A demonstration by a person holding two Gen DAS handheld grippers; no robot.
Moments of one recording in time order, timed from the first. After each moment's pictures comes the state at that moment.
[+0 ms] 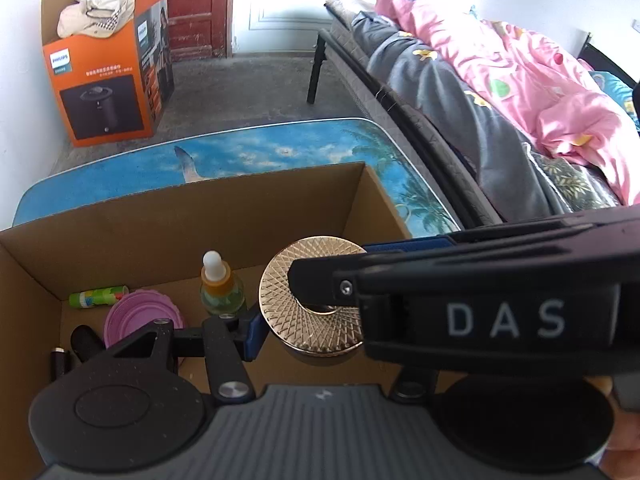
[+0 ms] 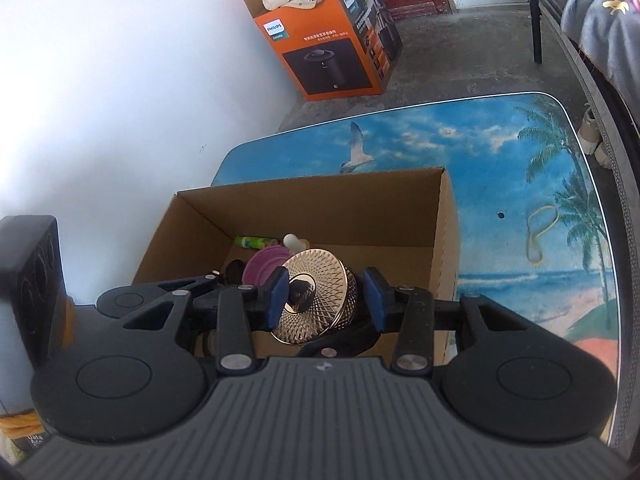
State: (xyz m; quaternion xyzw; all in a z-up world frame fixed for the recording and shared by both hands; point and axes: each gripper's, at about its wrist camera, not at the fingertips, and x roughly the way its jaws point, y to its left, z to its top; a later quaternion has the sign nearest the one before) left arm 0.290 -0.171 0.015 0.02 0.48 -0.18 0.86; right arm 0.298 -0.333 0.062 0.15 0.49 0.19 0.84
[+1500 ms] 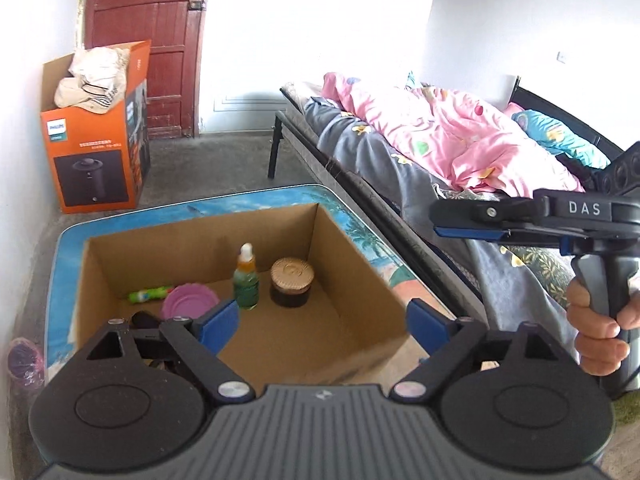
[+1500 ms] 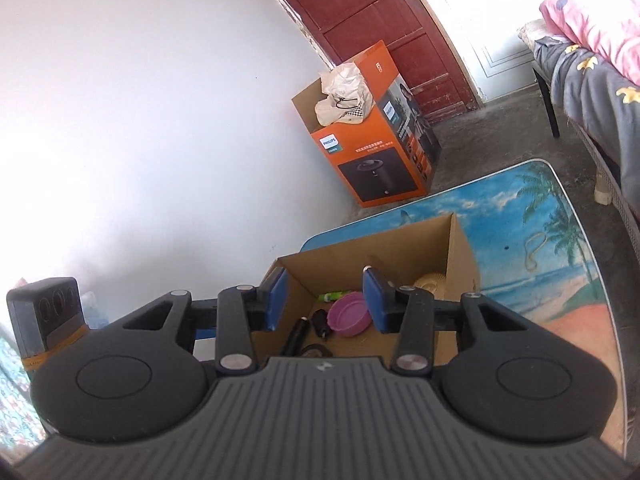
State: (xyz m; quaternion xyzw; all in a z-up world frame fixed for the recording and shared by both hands) left arm 0.128 -0.076 0.101 0.00 0.35 -0.25 0.90; right arm 0.119 -0.384 0.122 0.27 0.30 0.23 0.89
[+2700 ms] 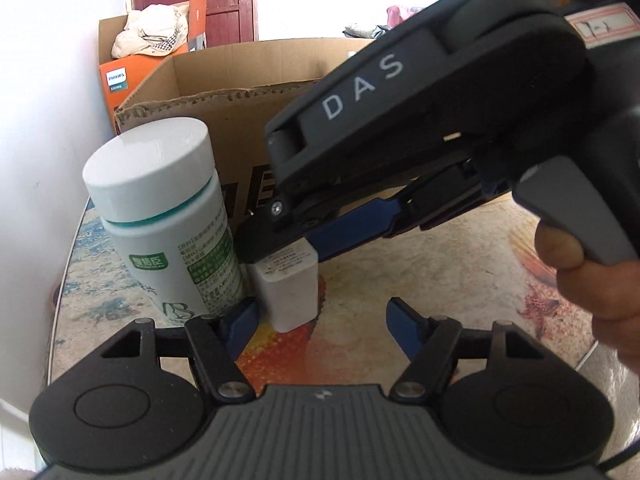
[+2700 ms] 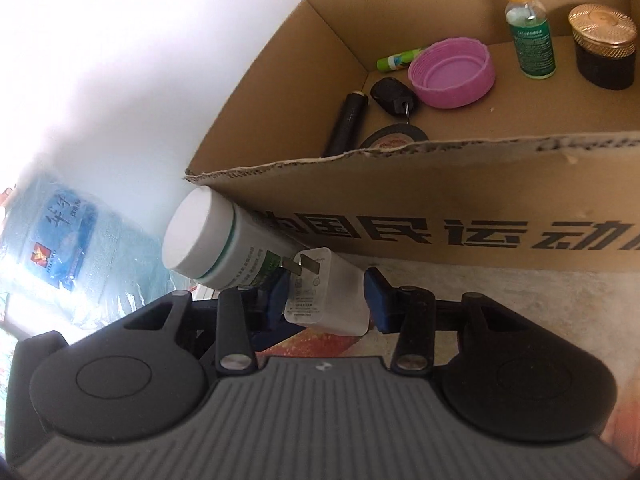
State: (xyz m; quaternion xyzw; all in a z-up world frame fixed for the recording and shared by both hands) left arm 0.083 -0.018 -0.069 0.06 0.39 -0.17 0.91; right arm 0.164 -0.160 -0.033 0.22 0.51 0.27 0.79
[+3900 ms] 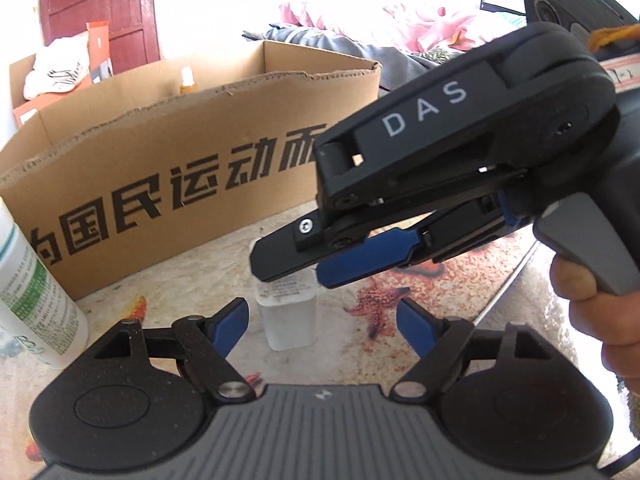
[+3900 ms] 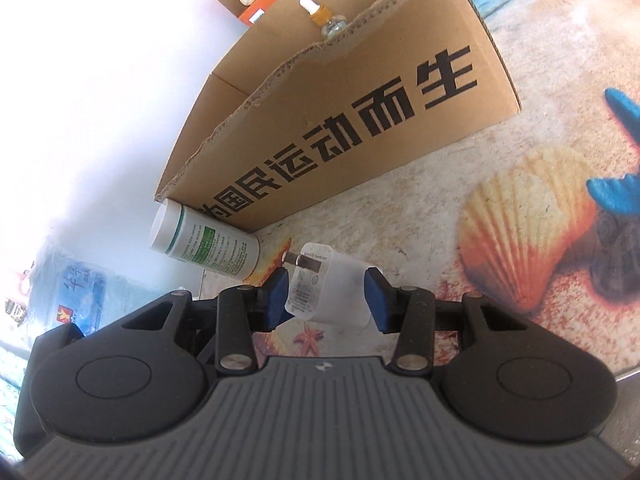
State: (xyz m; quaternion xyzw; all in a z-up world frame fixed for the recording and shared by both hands) left arm 0.057 -0.098 -0.065 0.12 0.38 -0.28 0.88; right arm 0.070 -0.274 -0.039 0.33 0.47 0.17 0.80
